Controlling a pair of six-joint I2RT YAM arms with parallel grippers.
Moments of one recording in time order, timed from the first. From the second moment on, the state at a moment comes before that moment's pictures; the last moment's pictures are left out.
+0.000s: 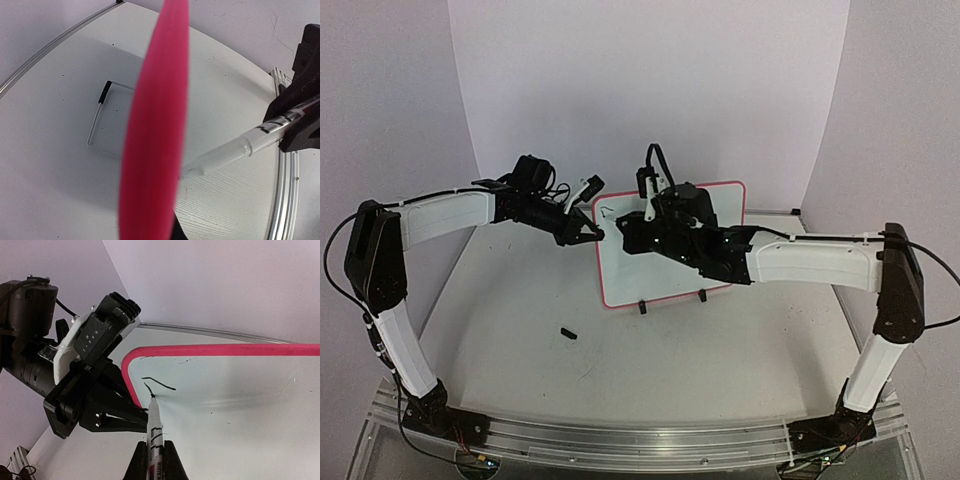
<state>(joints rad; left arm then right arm) -0.50 1.77 1.44 -0.40 0.69 0.27 0.97 1.80 1.40 0.12 0.25 0.42</state>
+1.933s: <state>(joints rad) -0.50 1.77 1.44 -0.41 0.69 0.27 0.97 1.79 1.35 0.13 0.23 0.39</state>
